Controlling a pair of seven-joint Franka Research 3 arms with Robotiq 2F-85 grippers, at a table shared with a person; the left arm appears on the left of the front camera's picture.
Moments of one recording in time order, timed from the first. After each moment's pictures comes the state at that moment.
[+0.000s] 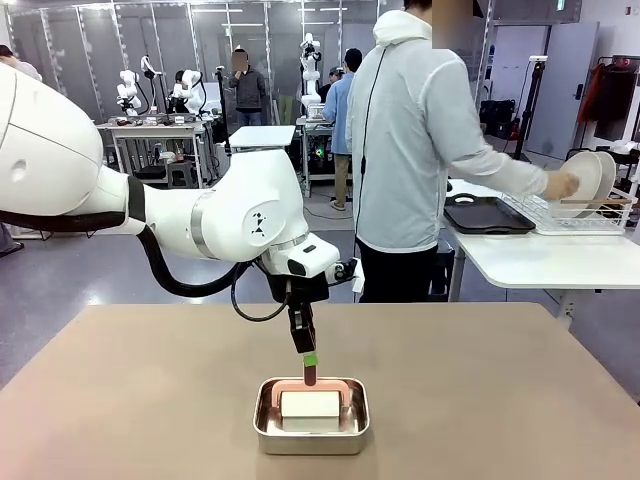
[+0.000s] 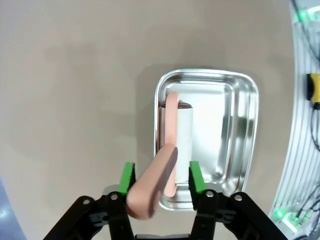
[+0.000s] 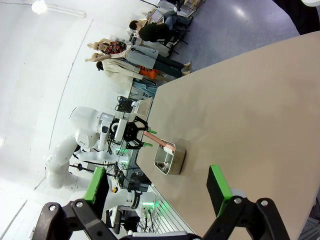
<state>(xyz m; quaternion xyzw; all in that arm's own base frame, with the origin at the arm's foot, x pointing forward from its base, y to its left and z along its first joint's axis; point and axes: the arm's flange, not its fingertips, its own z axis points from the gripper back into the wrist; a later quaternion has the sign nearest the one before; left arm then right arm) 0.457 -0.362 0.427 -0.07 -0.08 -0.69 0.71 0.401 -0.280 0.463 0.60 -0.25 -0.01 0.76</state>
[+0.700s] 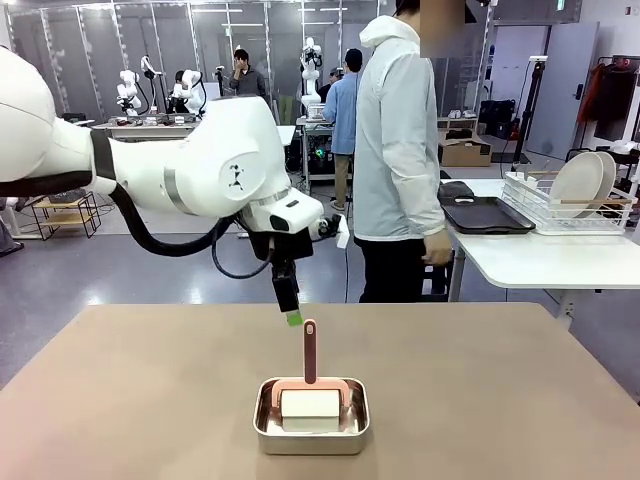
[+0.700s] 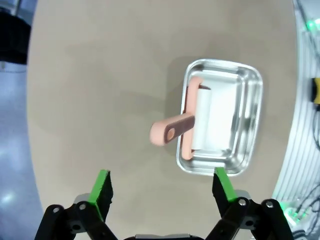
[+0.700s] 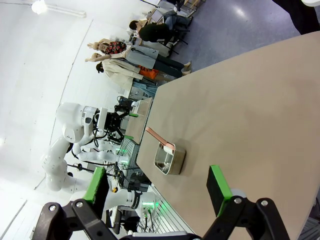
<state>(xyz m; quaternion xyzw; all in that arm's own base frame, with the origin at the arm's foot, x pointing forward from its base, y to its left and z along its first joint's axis) 0.468 -0.329 0.499 -0.04 -0.11 -0.67 0.74 0.401 -0.280 0.463 0.60 -0.25 -0.01 0.76</state>
